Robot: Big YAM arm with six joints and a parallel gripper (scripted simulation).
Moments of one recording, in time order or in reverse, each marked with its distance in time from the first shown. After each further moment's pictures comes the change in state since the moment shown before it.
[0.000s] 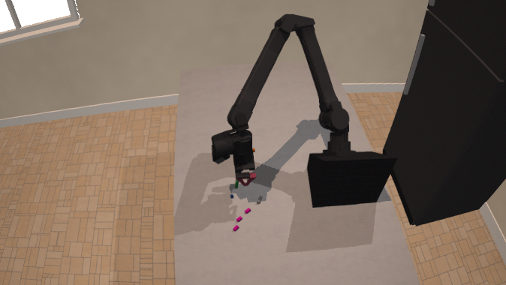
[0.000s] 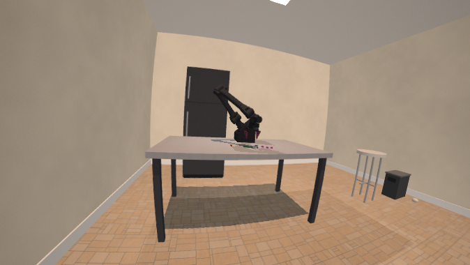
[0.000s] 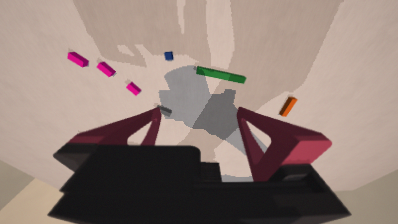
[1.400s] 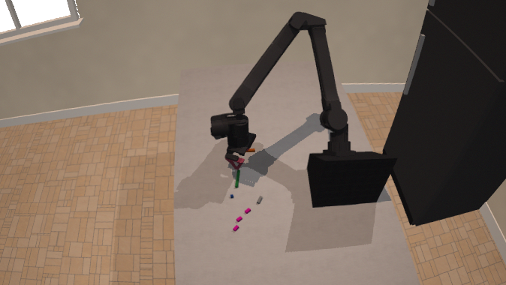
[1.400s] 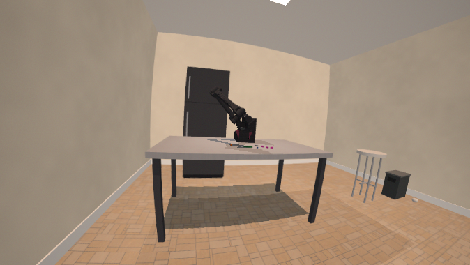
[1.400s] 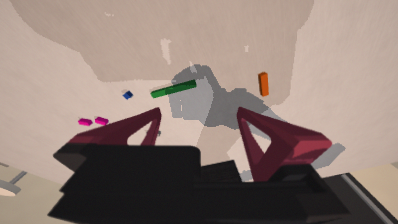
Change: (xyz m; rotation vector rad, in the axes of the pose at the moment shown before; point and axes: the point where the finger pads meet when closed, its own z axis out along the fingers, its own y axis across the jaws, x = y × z) arm -0.003 -0.075 0.003 -0.005 0.006 0.469
